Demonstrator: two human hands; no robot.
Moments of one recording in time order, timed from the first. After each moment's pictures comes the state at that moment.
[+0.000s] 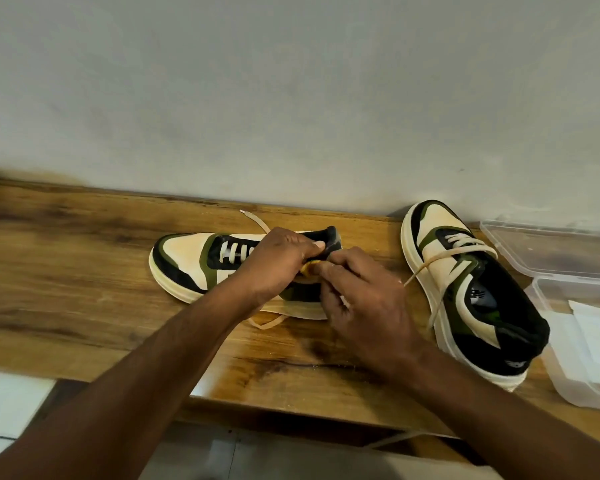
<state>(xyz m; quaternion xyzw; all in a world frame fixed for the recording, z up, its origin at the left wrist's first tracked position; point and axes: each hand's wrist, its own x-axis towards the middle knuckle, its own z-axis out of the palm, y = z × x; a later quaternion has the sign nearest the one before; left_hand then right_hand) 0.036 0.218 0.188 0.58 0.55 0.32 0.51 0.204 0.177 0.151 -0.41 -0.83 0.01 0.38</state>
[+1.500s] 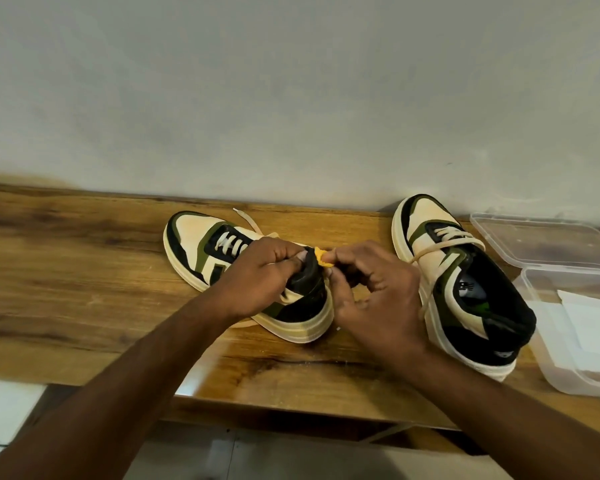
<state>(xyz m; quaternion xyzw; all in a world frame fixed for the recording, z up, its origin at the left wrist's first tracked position) 0.014 0.214 0.161 0.69 0.47 0.31 0.45 0.209 0.178 0.144 -0.43 -0.72 0.12 0.53</state>
